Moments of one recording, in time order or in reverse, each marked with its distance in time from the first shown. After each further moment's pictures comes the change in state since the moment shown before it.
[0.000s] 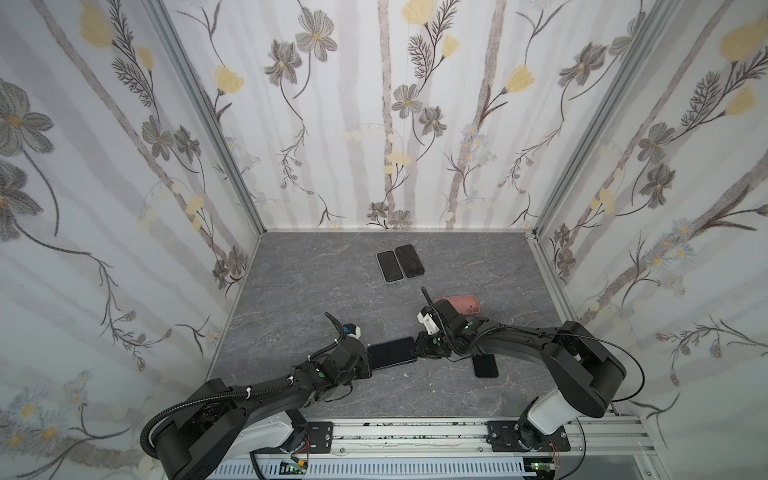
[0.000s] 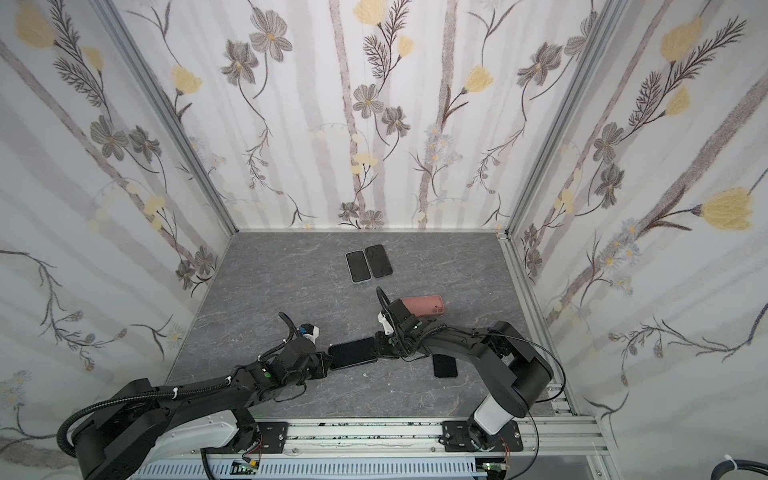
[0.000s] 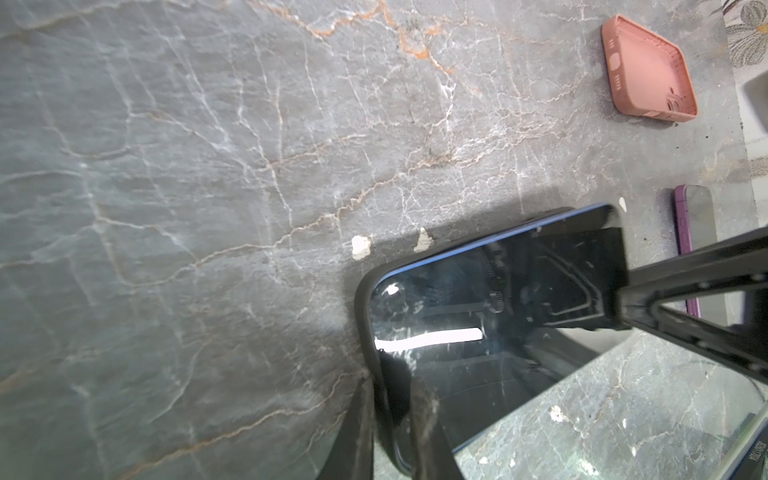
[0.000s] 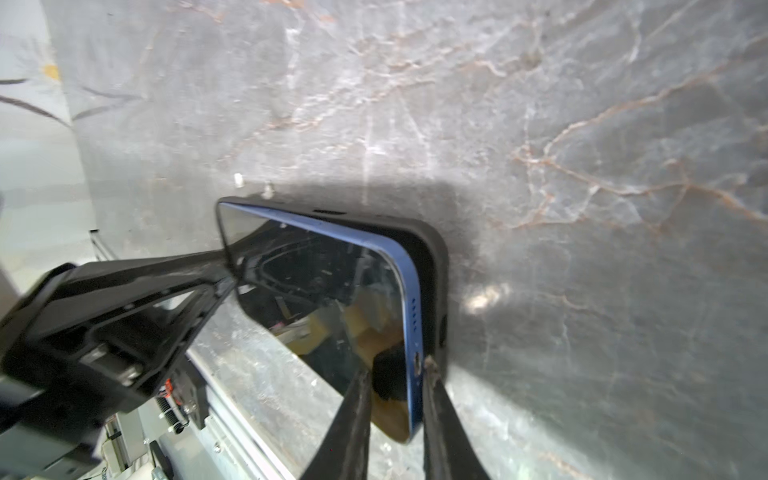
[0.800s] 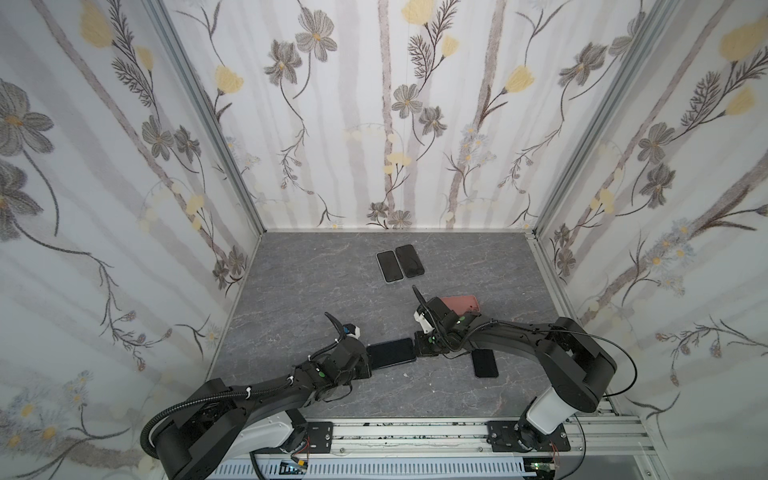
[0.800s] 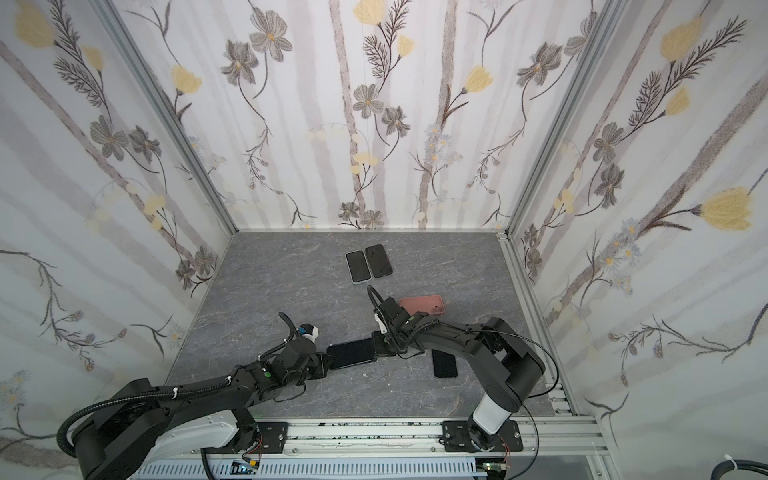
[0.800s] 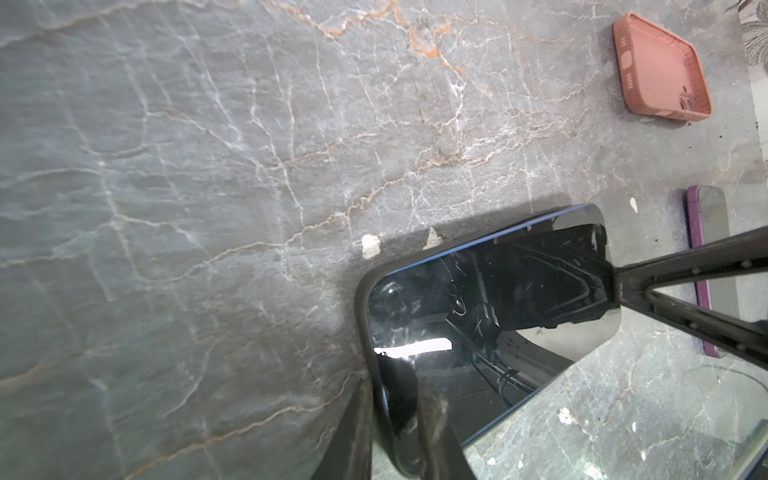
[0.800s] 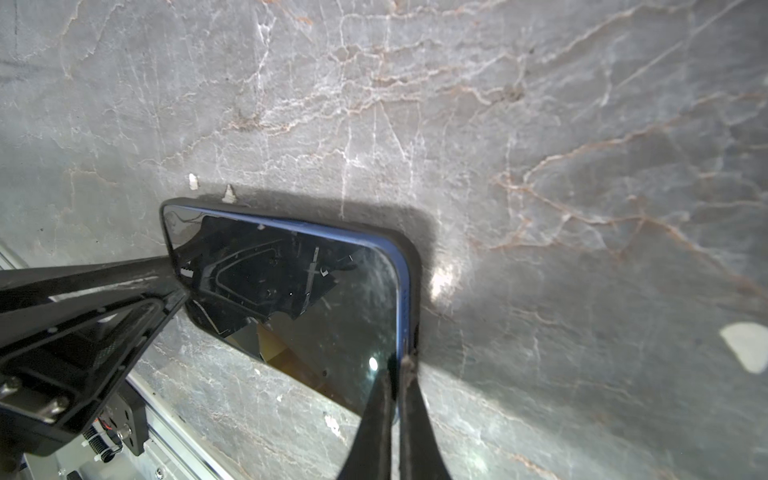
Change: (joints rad) left arm 0.000 0.004 0.005 -0.016 -0.011 0.000; right arm 0.048 0.064 0.105 -0.135 0.121 -0.077
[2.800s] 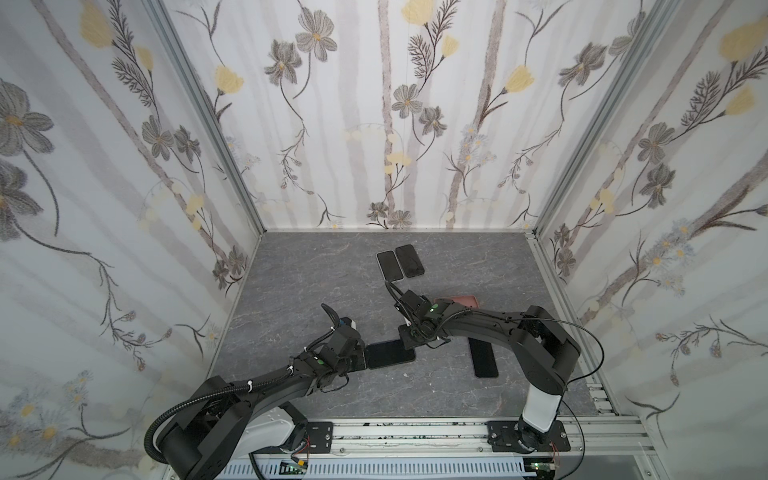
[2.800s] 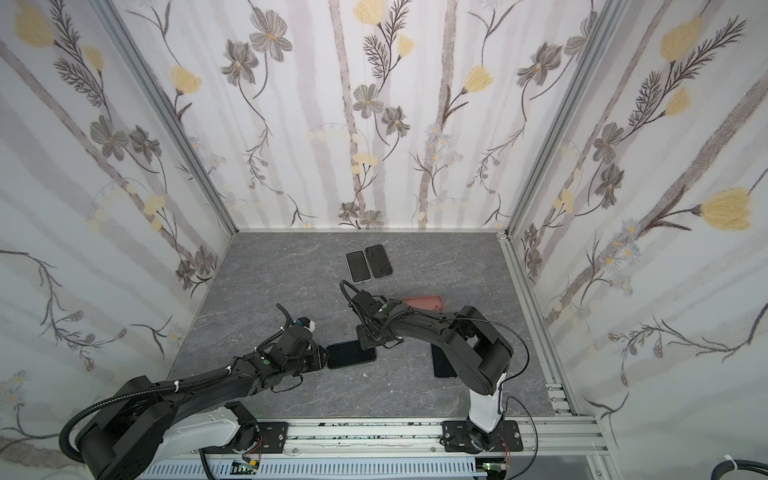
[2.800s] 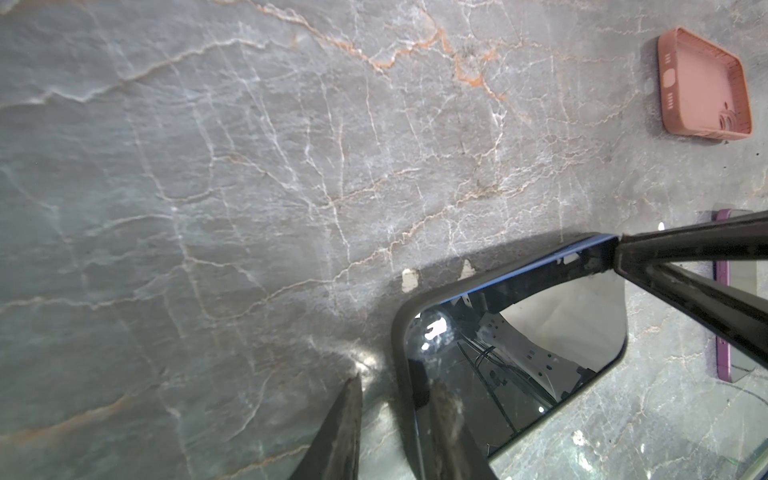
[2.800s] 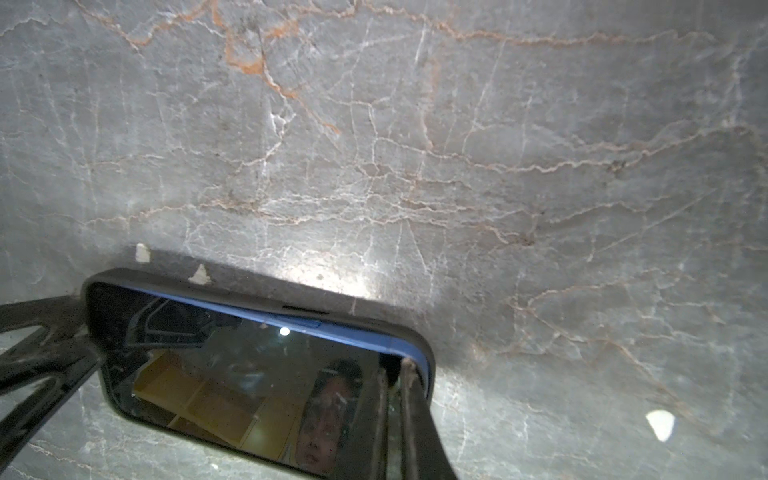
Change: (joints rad) left arm 0.135 0.024 0.077 -0.106 0.085 0.061; right arm 0.069 0.198 0.284 -0.226 0.251 -0.098
